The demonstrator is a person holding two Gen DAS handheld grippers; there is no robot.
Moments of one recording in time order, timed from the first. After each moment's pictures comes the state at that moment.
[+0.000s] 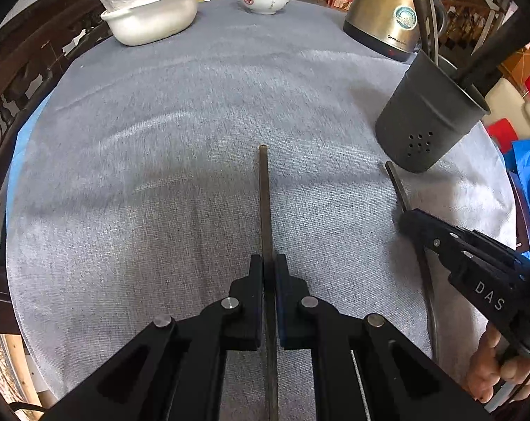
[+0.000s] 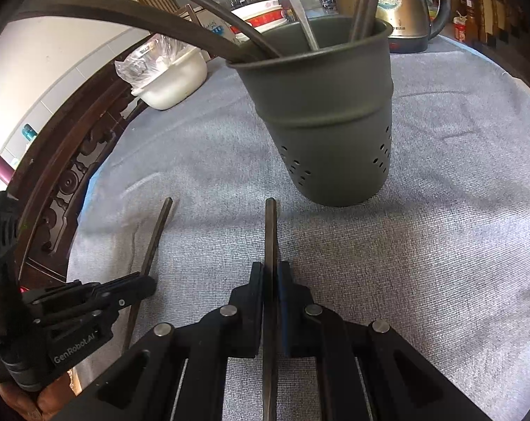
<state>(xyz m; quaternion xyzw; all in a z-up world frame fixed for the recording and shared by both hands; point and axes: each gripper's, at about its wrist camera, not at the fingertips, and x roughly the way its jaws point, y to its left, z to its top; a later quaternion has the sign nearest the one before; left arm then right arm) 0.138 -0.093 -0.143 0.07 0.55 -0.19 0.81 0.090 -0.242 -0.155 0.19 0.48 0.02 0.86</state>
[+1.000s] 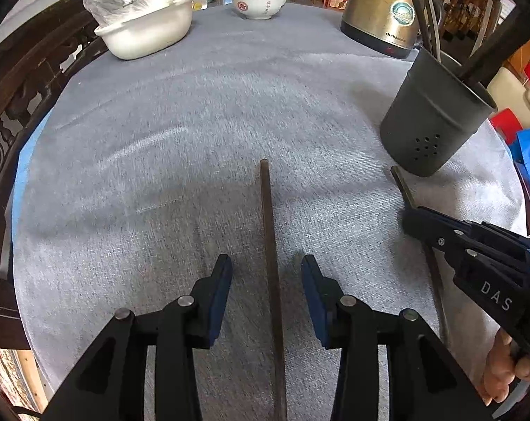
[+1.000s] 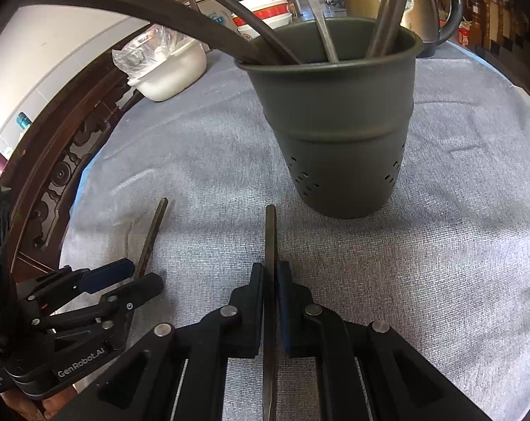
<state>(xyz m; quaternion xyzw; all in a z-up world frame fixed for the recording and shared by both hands) 0.153 -0.103 -0.147 0.10 0.54 -0.19 0.82 0.105 -0.237 -0.153 0.17 0.49 0.02 0.85</state>
